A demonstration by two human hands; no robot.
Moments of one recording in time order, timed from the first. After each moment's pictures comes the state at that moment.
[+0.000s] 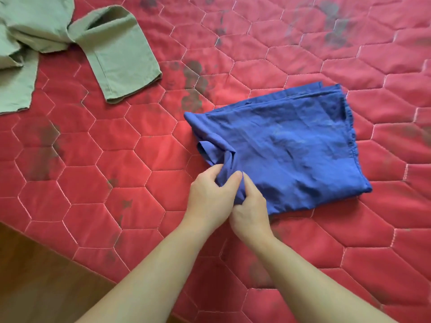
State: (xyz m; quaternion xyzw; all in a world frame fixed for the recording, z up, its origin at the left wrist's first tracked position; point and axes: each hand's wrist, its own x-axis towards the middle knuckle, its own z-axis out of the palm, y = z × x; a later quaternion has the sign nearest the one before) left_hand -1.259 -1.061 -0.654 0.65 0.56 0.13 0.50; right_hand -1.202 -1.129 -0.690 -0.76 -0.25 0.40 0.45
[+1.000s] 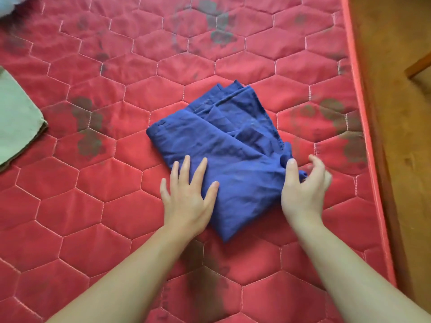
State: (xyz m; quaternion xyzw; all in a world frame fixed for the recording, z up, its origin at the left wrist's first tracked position) left_hand -1.144 -1.084 -0.729 0.89 0.39 -0.08 0.22; right_hand -1.005 -1.230 -0.721 -0.89 0.05 0.11 0.43
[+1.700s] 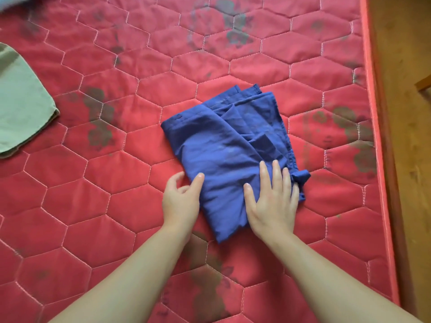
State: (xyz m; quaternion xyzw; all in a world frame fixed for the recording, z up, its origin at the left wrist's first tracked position) left_hand -1.148 -1.077 -0.724 0.49 0.64 0.12 0.58; right_hand -1.052 -1.209 -0.753 -0.96 -0.24 0.13 0.10
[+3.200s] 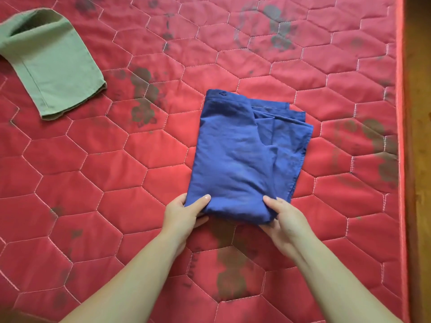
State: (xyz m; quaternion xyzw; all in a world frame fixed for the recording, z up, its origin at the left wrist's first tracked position) left_hand -1.246 -1.072 -0.727 0.38 0.60 0.07 0.70; right_hand -1.098 -1.199 -0.704 -0.63 0.21 0.48 0.57
